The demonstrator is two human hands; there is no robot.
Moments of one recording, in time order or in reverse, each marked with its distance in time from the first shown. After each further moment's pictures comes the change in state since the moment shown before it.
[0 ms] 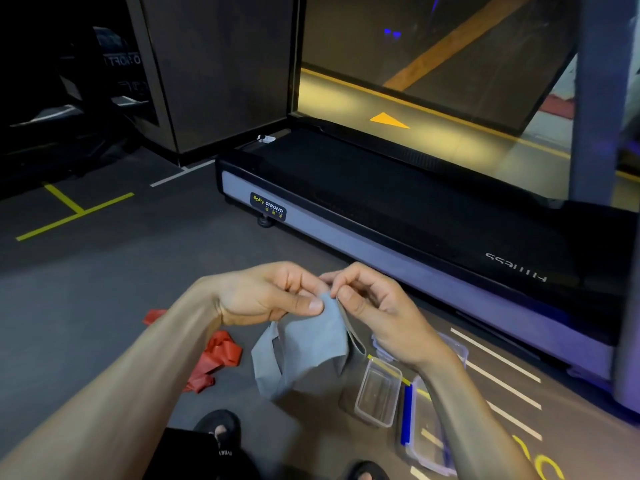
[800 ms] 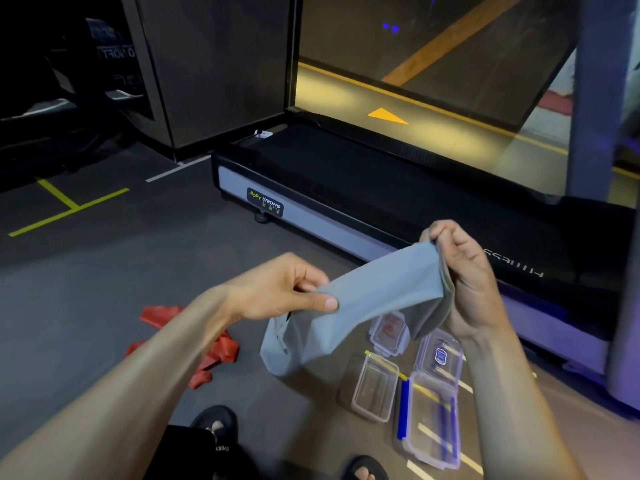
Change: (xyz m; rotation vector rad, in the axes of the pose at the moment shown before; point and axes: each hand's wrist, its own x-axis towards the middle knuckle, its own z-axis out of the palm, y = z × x) left_hand 0.016 -0.011 0.006 0.398 0.270 0.006; right_hand -0.005 -0.010 -0.065 0.525 0.330 -0.056
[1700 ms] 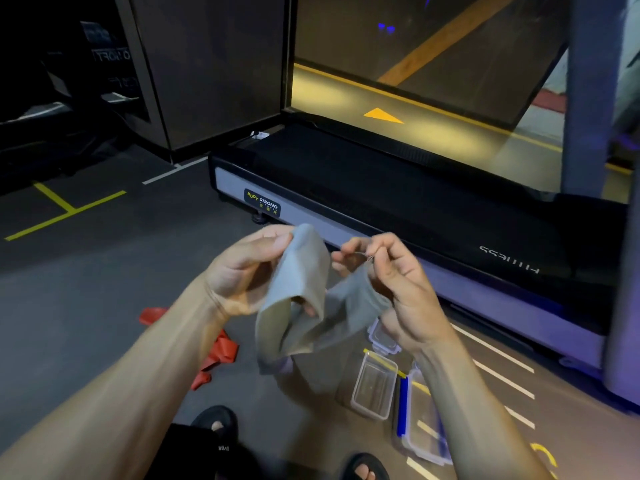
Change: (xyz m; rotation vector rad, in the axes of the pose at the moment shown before) left_hand -0.014 0.031 0.000 -1.147 -0.295 0.413; right_hand -0.012 0.037 0.045 0.130 -0.130 0.071
